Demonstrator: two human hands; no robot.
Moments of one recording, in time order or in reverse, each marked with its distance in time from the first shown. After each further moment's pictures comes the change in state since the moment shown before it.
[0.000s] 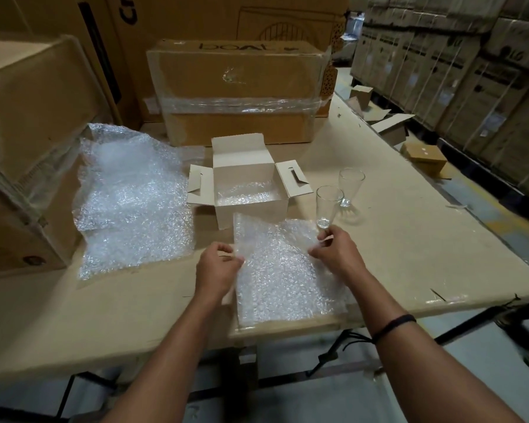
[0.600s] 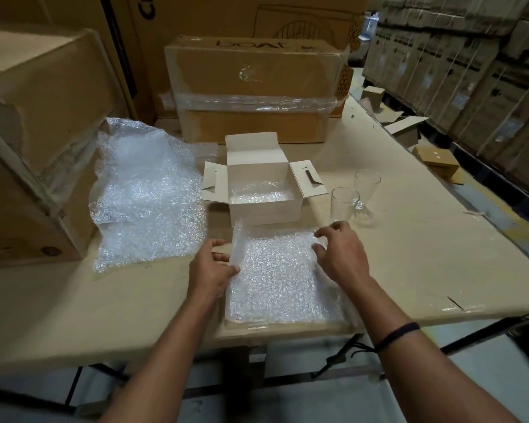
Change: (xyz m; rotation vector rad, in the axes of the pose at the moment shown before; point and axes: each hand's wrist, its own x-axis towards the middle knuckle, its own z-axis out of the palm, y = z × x) left_hand 0.010 -0.017 -0.030 -0.034 -0.001 -0.035; right_hand -0.007 -0.011 0.022 -0.593 0.148 -0.346
